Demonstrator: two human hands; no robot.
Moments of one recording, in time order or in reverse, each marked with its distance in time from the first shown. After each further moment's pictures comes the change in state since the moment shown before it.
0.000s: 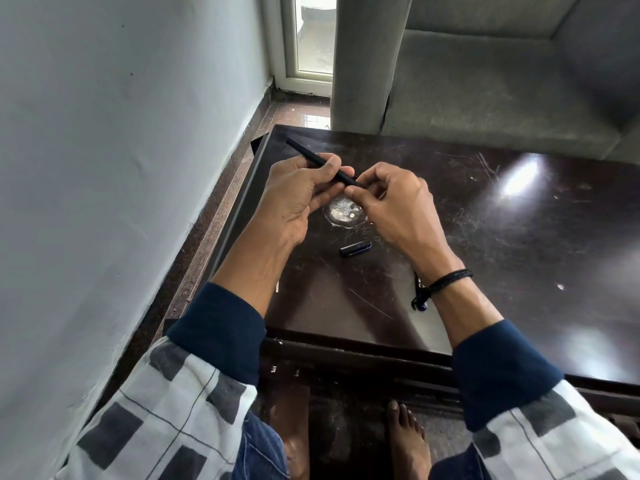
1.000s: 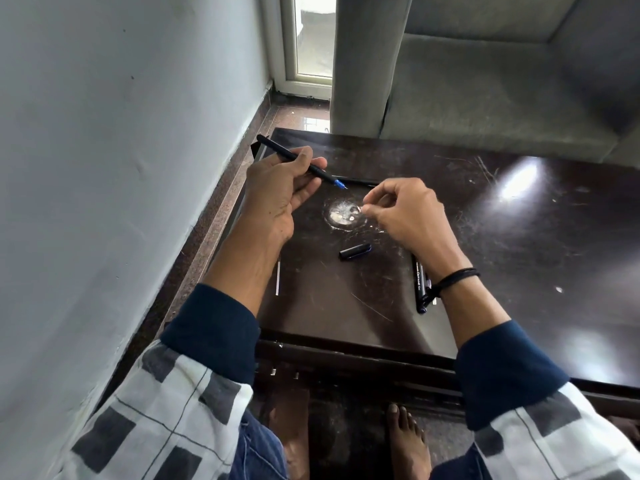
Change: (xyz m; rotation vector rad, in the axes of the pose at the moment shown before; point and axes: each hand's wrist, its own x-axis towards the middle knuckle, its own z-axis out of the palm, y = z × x) left_hand 0.004 0.010 -0.011 -0.090 0.176 0.015; right_hand 0.005 0.018 -0.006 -0.061 -0.100 0.184
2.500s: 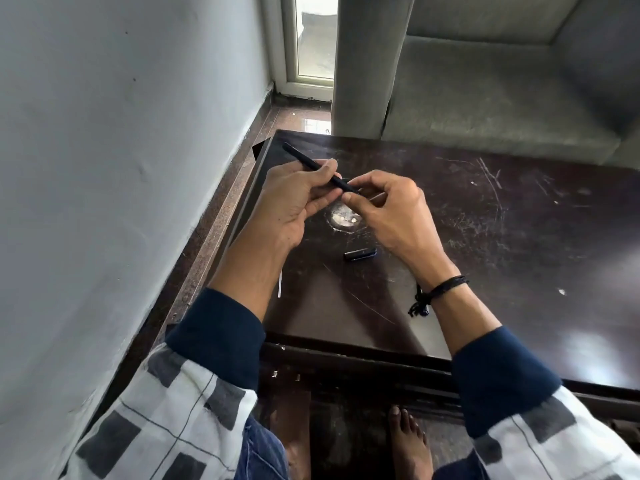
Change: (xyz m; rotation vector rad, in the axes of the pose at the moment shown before) left_hand -0.002 -0.005 0.006 0.083 -0.131 -0.050; right_hand -0.008 -0.020 0.010 0.188 0.060 -0.160
